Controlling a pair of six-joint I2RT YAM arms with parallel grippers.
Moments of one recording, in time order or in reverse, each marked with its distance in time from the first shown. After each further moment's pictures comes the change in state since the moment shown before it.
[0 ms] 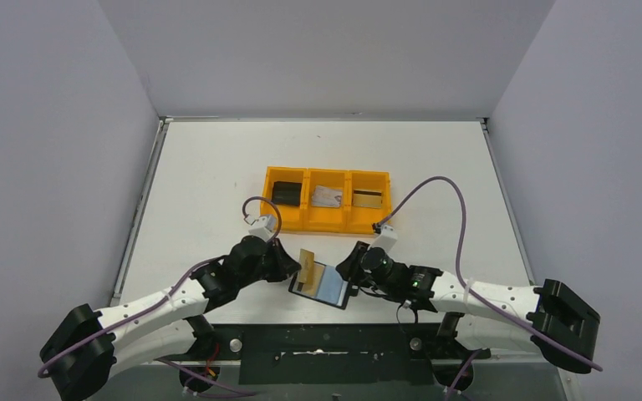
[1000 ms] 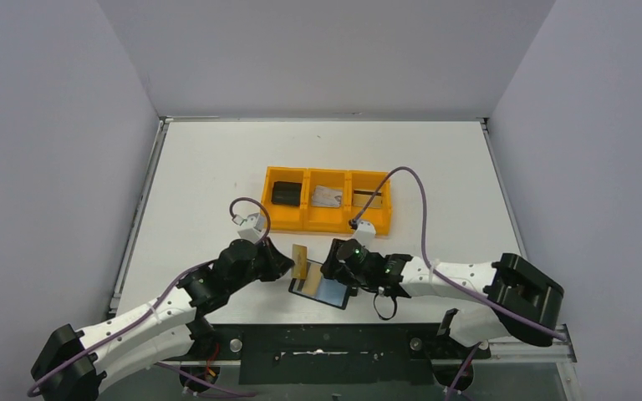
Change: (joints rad) left arm 0.008 -0.166 -0.015 -0.085 -0.077 0.010; right arm 0.001 0.319 0.167 0.006 -0.072 -0.055
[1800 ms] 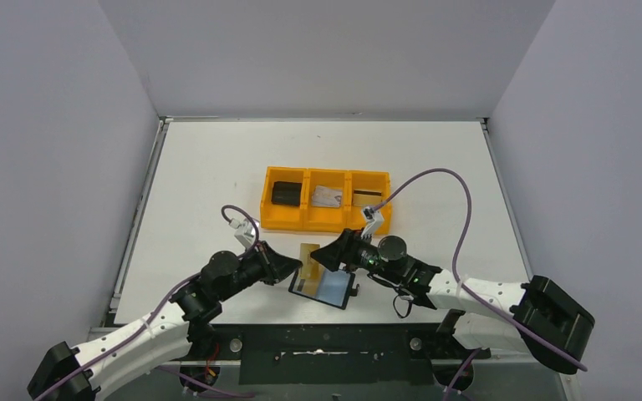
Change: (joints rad) left arm 0.008 -0.163 -0.158 0.296 0.154 -0.034; right arm -0.124 -0.256 -0.246 0.616 -0.306 -0.172
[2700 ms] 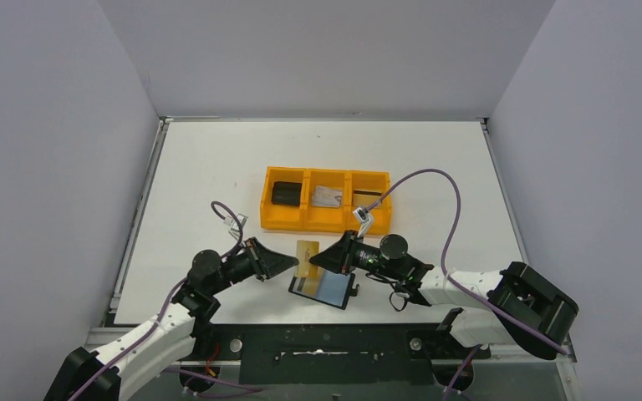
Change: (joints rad) left arm 0.268 0.080 -0.123 0.391 0.432 -0.196; right arm -0.061 0.143 -0.035 0.296 -0.277 0.074
